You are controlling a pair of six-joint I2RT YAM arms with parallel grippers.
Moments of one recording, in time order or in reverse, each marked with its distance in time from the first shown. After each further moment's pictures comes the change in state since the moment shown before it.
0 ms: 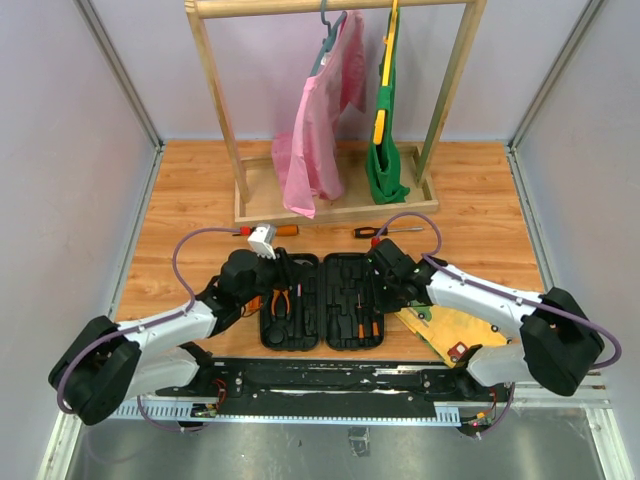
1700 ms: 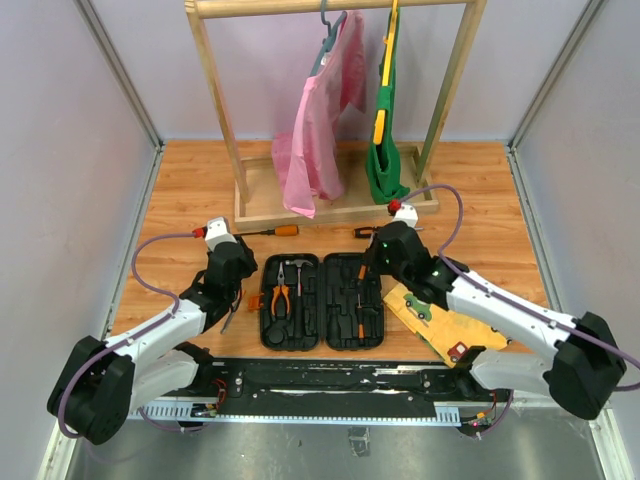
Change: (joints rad) left arm 0.179 -0.105 0.019 -0.277 -0.549 0.024; right arm 0.000 -0.118 0.039 0.373 0.356 0.043
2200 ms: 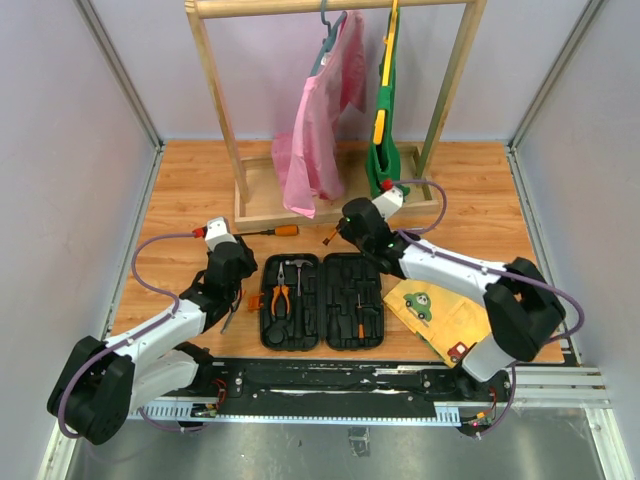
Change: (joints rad) left arm 0.000 0.000 0.000 0.000 -0.001 0.000; right arm 0.000 0.399 0.233 0.193 0.179 0.394
